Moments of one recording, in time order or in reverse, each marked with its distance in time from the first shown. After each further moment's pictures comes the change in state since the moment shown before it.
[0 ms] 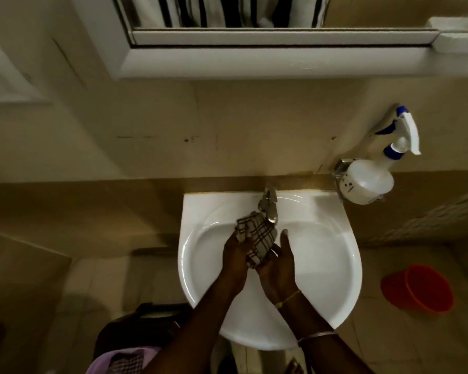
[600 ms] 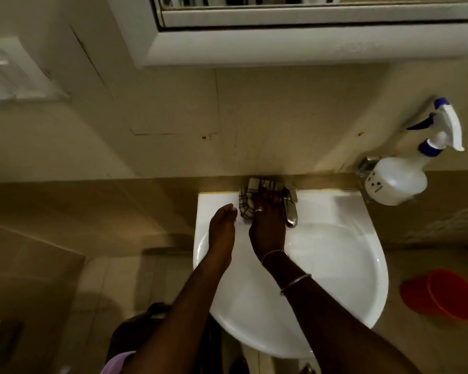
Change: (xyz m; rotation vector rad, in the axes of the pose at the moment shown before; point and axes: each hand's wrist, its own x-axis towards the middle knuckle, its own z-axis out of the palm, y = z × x) left_hand 0.062 0.038 -0.054 0.131 0.212 0.092; right_hand 0.086 0.027 0.058 -1.787 0.150 -1.167
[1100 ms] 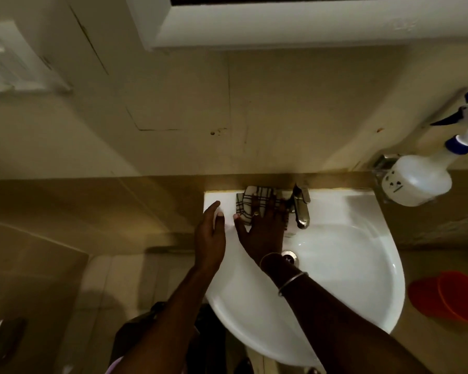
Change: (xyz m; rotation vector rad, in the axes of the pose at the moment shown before) left_hand 0.009 -0.018 -0.050 0.340 0.081 0.424; right_hand -0.011 -0.009 0.043 -0.148 -0.096 0.046
